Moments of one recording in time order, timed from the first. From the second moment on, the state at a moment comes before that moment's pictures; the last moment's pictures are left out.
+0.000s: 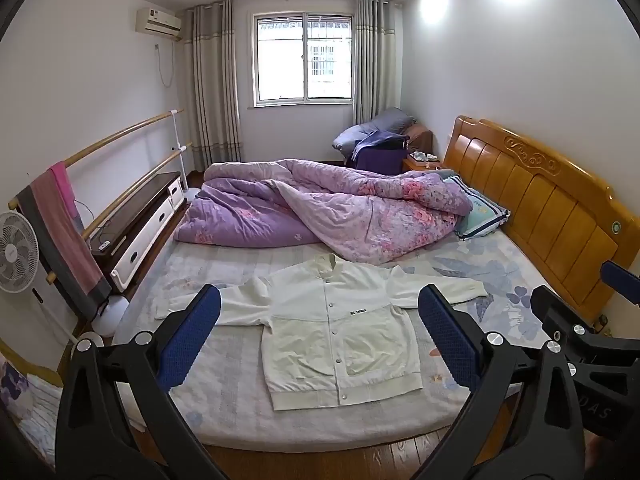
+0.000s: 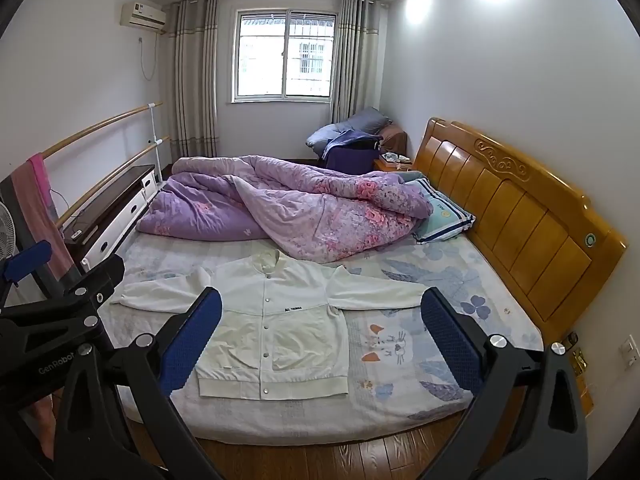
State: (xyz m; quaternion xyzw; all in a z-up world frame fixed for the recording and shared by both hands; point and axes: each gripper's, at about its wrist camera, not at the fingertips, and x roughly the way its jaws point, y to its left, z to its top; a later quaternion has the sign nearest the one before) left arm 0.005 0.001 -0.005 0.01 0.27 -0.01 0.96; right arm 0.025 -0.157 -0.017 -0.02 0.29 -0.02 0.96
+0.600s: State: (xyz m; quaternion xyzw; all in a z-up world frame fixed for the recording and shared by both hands) left arm 0.006 0.001 -0.010 0.01 0.27 -0.02 0.96; right arm 0.024 -0.157 -0.016 -0.02 0.29 -0.02 0.96
